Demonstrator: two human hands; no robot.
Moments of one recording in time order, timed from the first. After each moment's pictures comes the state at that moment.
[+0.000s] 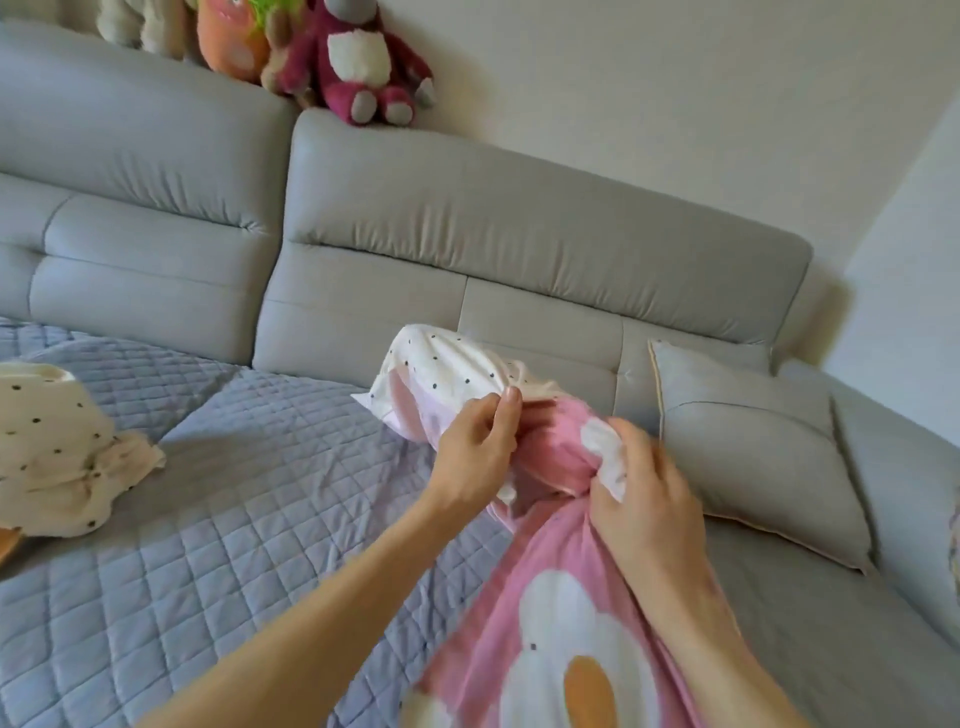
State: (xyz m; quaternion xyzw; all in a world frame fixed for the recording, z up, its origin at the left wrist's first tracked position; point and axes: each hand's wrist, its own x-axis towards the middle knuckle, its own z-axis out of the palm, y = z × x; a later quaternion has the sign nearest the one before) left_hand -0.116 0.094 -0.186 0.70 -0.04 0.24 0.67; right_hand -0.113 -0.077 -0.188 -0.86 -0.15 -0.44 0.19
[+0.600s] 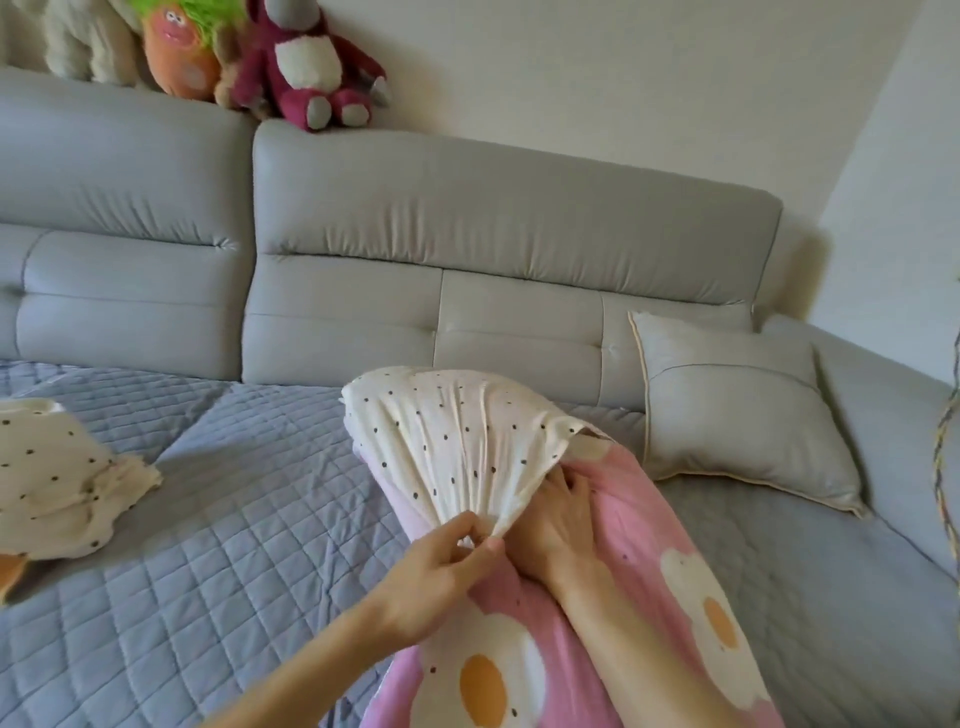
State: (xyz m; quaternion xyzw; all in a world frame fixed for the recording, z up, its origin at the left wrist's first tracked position) left_hand -0.206 0.096 -0.238 0.80 -0.08 -0.01 0.59; right_hand -0.117 -0.044 -0.232 -0.97 -0.19 -0.16 0.07
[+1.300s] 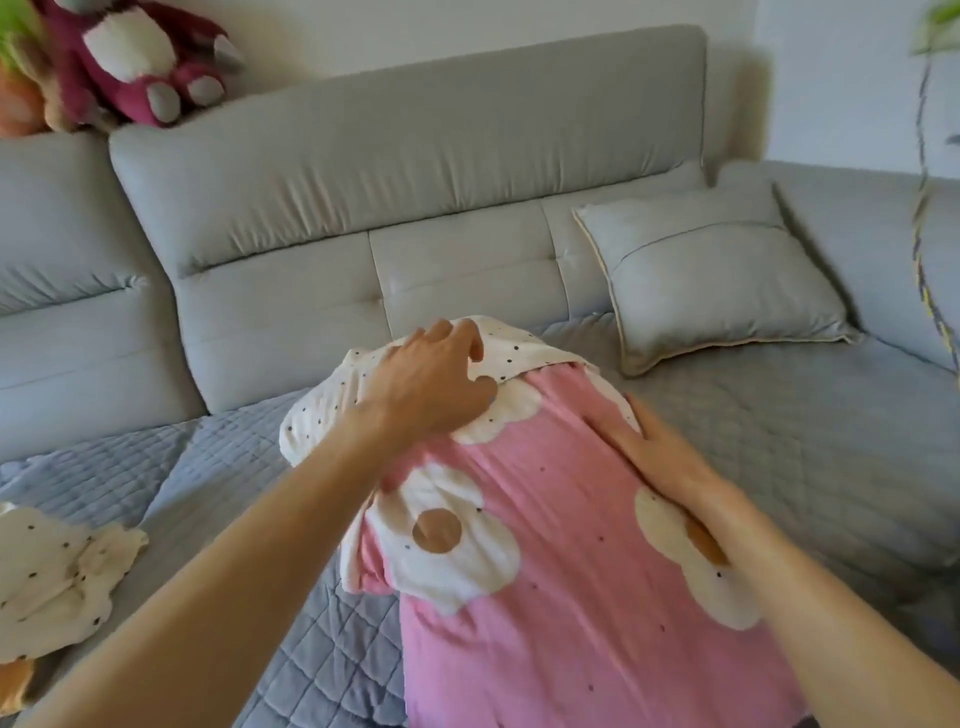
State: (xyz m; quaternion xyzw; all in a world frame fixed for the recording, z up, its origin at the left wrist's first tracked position) left_hand -0.100 0.061 -0.140 0.99 -0.11 0.11 0.07; right_hand -0.104 -0.178 -0.261 -0.86 0.04 0.05 0.51
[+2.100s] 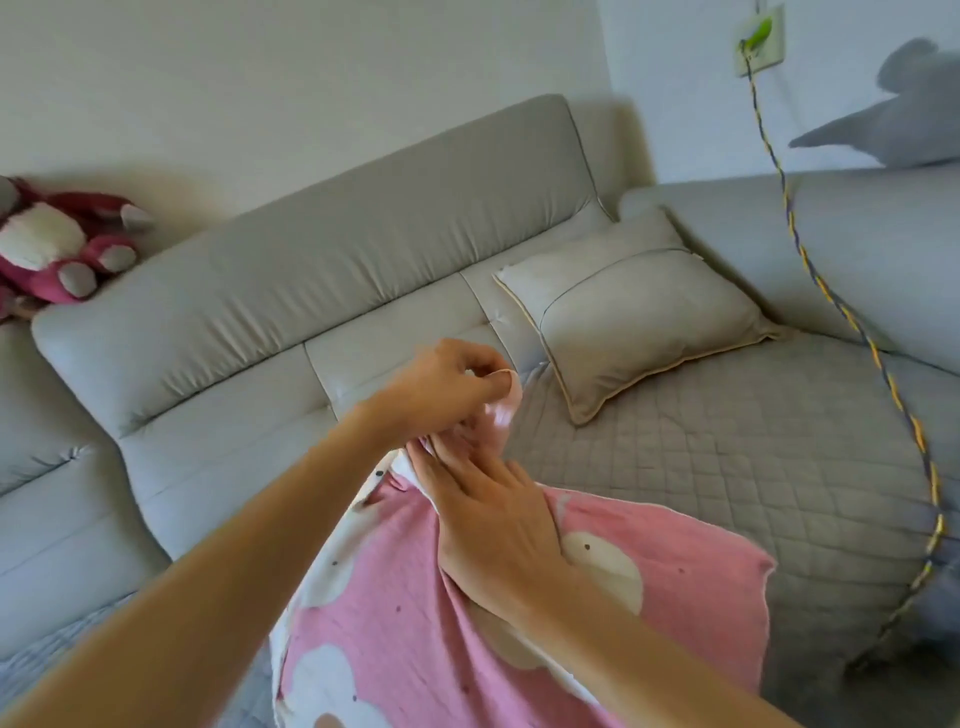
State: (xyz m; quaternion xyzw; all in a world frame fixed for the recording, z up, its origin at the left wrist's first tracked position) left_hand -0.068 -0.043 -0.077 0.94 -0.24 -0.03 0.26; right_hand -0.120 -0.084 -0.216 -0.86 -0.16 -0.40 0.26
